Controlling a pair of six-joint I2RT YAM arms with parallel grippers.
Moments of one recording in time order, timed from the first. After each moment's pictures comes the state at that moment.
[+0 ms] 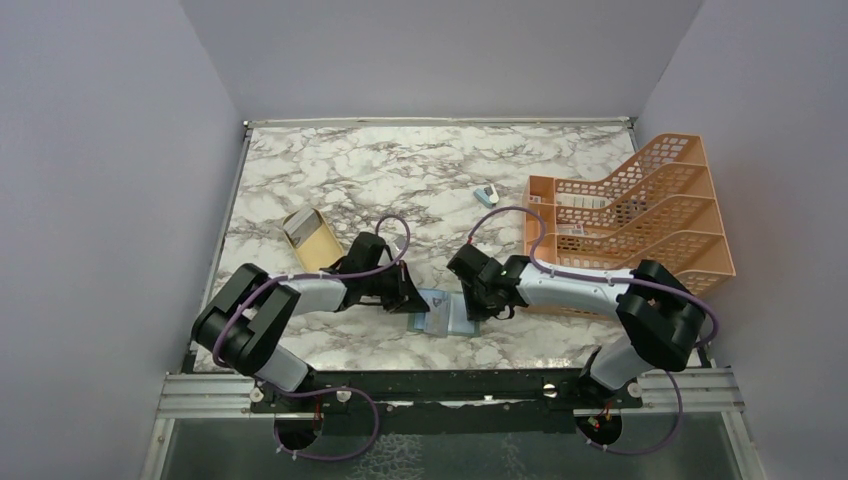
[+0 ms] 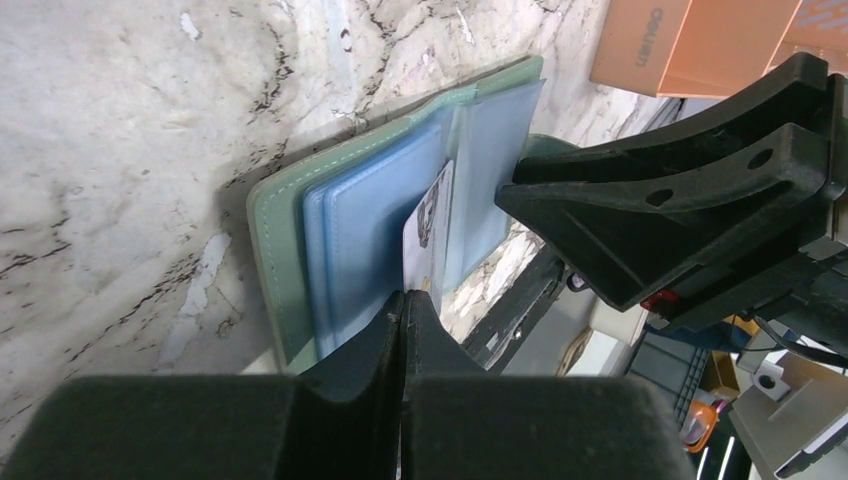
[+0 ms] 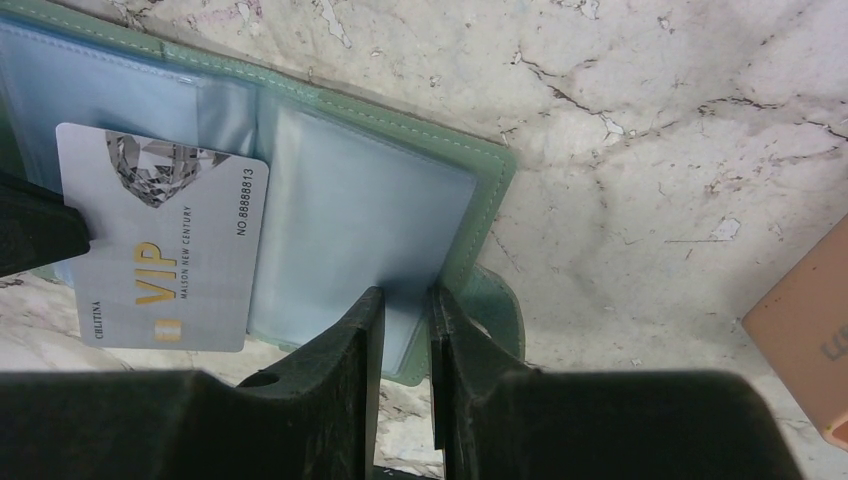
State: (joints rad) left arm -0.56 1.51 0.49 0.19 0.65 -0.87; right arm 0.95 1.55 0.85 -0.53 0.15 0.74
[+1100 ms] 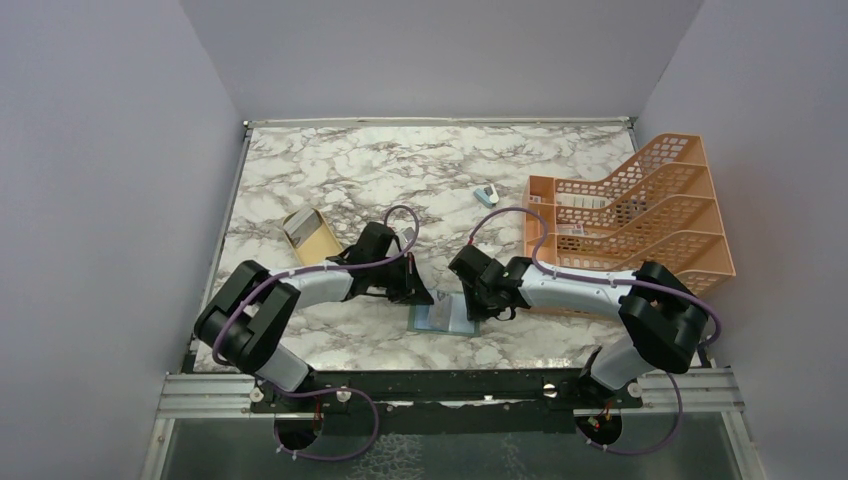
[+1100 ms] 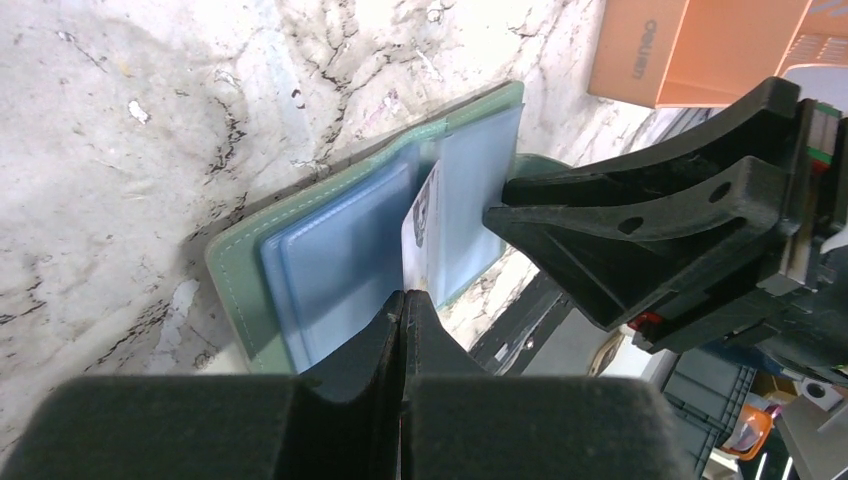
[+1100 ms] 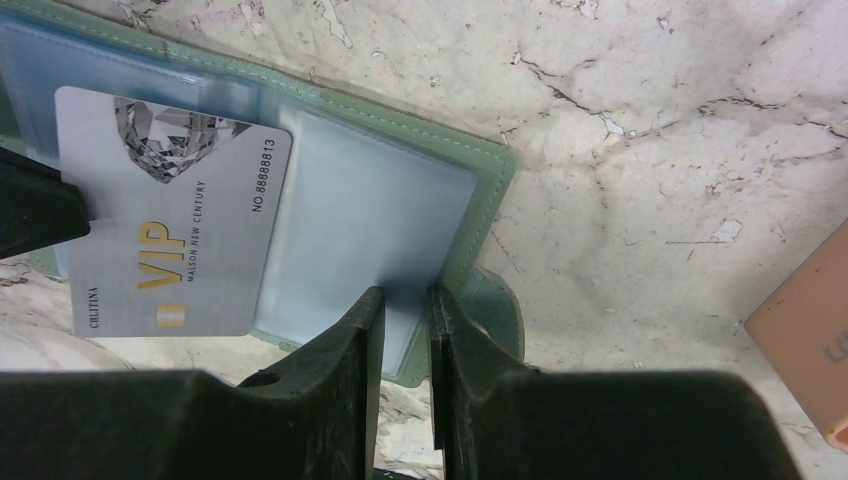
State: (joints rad) left arm -0.59 1.52 0.61 0.06 0.61 -0.79; right arm 0.95 1.54 0.83 -0.50 0.15 0.74
